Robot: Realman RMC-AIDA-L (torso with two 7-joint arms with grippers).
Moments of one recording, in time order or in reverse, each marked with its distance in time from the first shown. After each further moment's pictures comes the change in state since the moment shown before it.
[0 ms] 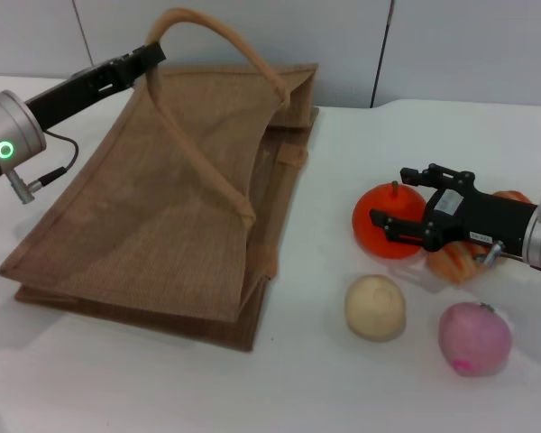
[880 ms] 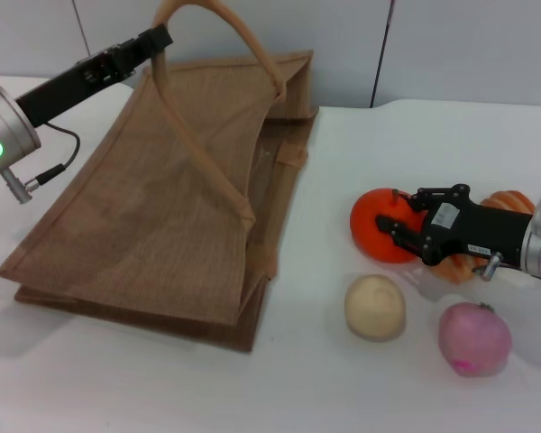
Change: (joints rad) left arm 0.016 0.004 -0.001 0.000 -0.048 -0.146 -0.008; right arm 0.000 0.001 -0.068 -0.001 0.000 0.010 0.014
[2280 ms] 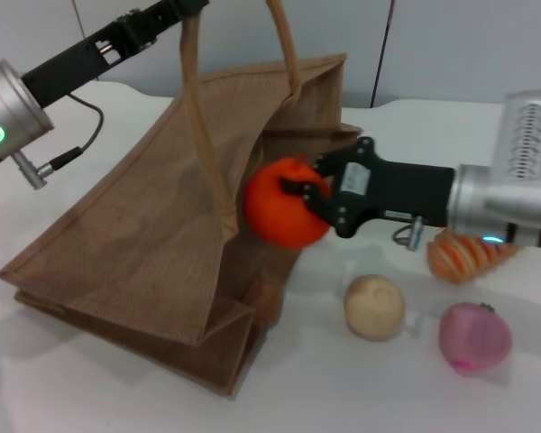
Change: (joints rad) left arm -0.043 -0.006 -0.040 0.000 -0.006 -0.243 -0.048; right arm 0.132 0.003 -0.071 0.120 0.061 -0.143 -0.102
